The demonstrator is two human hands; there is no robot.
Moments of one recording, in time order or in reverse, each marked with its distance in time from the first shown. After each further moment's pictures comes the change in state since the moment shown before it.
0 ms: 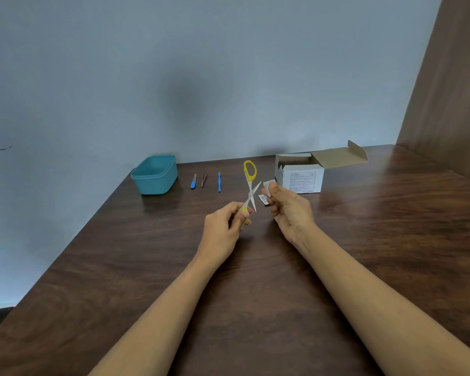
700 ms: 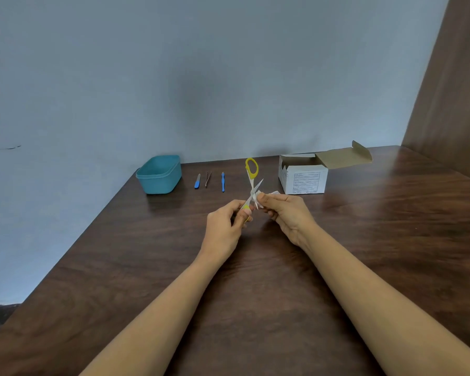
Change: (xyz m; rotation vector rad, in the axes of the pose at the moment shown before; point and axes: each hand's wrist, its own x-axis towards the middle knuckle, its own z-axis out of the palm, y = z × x) left_hand 0.003 -0.001 0.000 0.017 0.026 -0.002; right_hand 0.004 0.005 -0.004 -0.367 -0.211 0.005
